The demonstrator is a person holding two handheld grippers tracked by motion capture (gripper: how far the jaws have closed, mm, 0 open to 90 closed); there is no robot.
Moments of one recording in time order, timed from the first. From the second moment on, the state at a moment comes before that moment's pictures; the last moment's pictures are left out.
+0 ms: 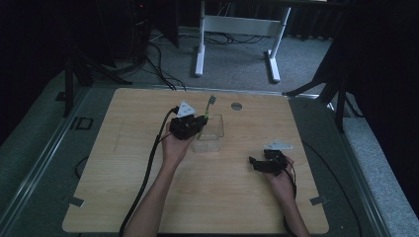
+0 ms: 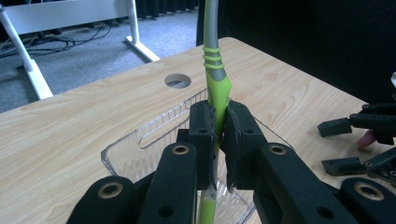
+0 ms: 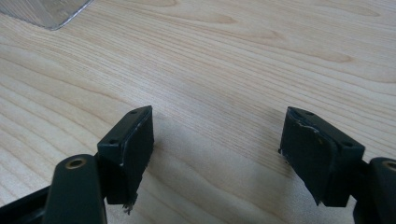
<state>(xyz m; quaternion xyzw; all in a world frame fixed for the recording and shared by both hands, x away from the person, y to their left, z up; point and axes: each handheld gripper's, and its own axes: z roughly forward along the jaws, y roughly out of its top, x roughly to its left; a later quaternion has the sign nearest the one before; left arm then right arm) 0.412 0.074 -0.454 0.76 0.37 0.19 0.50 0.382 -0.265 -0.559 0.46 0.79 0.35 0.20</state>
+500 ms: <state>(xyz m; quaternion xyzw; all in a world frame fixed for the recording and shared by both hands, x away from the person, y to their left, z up) 0.417 0.074 -0.464 0.78 0.38 0.17 0.47 0.382 -0.265 -0.559 0.46 0.79 0.35 0.20</state>
